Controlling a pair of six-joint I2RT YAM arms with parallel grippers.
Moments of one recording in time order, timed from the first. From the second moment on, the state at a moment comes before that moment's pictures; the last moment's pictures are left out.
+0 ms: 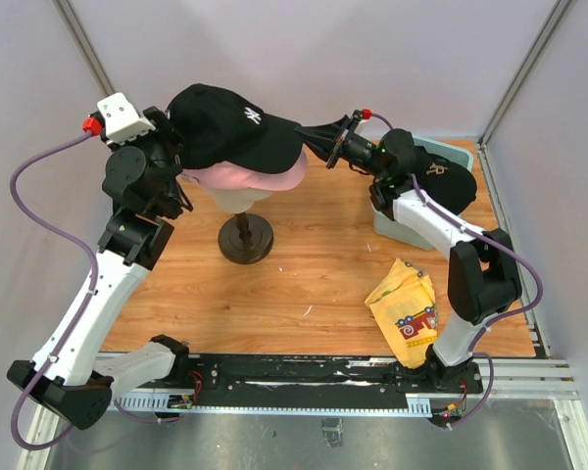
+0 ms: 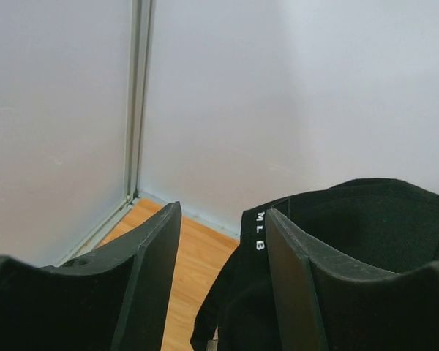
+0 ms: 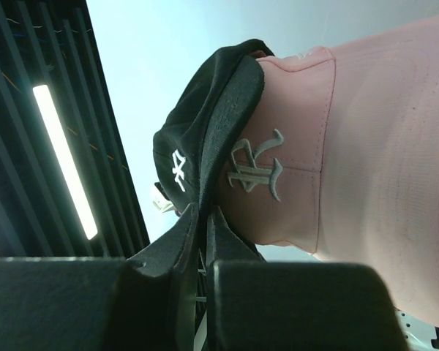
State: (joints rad) left arm -0.42 1.06 1.29 0.08 -0.80 -0.05; right arm 0.42 1.73 1.31 0.78 -0.68 2.01
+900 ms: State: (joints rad) left arm 0.01 1.17 1.48 -0.38 -0.28 -0.64; right arm 0.40 1.73 1.30 0.80 -0.72 2.01
